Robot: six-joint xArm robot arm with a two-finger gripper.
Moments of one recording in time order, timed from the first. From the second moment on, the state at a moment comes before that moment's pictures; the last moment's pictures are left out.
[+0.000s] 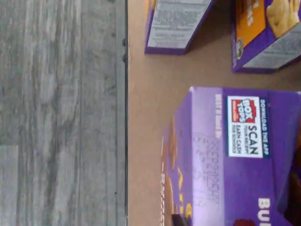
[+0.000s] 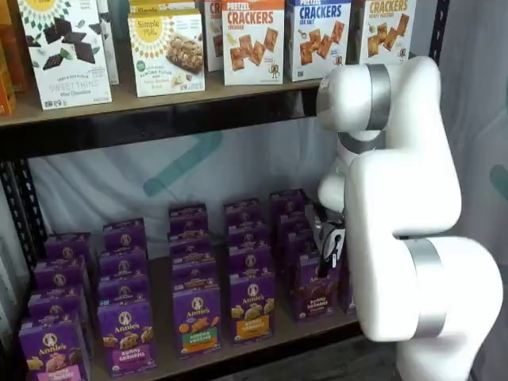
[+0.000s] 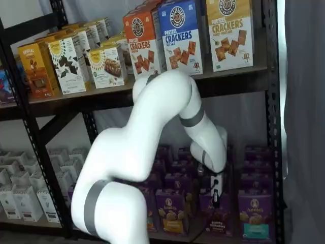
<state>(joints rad) -0.22 1.01 -1.46 0.37 0.40 -2.12</state>
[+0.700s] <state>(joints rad) -0.23 0.92 -1.31 0.42 0.32 -2.18</state>
